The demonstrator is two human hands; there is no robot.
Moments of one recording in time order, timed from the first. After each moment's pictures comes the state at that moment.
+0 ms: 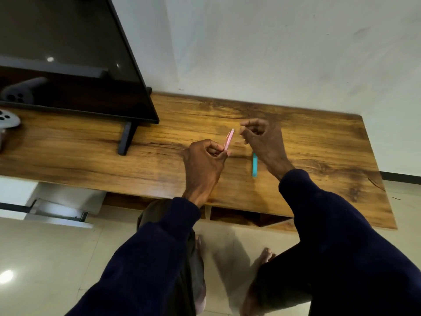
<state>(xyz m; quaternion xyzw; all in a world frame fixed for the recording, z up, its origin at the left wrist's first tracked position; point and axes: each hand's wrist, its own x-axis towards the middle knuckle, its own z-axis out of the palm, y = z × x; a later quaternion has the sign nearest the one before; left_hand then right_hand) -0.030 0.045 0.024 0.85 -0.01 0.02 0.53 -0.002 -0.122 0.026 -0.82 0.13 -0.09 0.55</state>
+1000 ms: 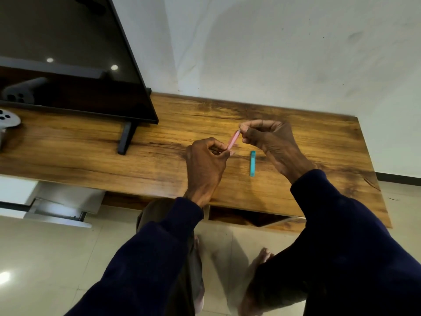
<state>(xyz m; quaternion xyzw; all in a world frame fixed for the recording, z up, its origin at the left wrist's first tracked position) -0.037 0.040 0.034 0.85 -0.04 0.05 0.52 -0.021 -0.138 0.057 -0.68 0.11 0.00 0.72</state>
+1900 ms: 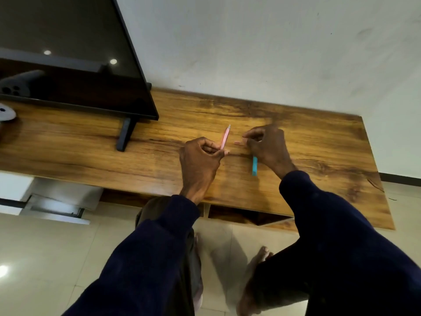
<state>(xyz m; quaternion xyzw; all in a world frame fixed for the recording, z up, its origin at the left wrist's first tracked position) -0.027 0.051 0.014 0.84 0.01 0.03 0.55 0.000 -0.138 0.006 -0.91 0.12 -0.05 0.39</state>
